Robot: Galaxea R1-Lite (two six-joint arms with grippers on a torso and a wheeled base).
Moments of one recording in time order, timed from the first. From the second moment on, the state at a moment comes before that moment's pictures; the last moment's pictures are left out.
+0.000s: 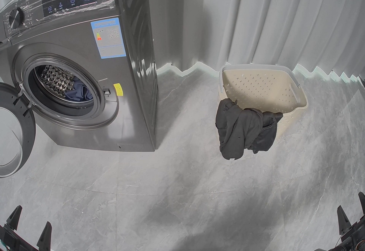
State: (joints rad) left arm 0.00 0.01 -0.02 0.02 -0.03 0.01; right arm 0.01 0.01 -0.02 0.00 0.00 0.00
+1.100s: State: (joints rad) left arm 0.00 0.01 -0.02 0.02 -0.03 0.01; right arm 0.01 0.01 -0.02 0.00 0.00 0.00
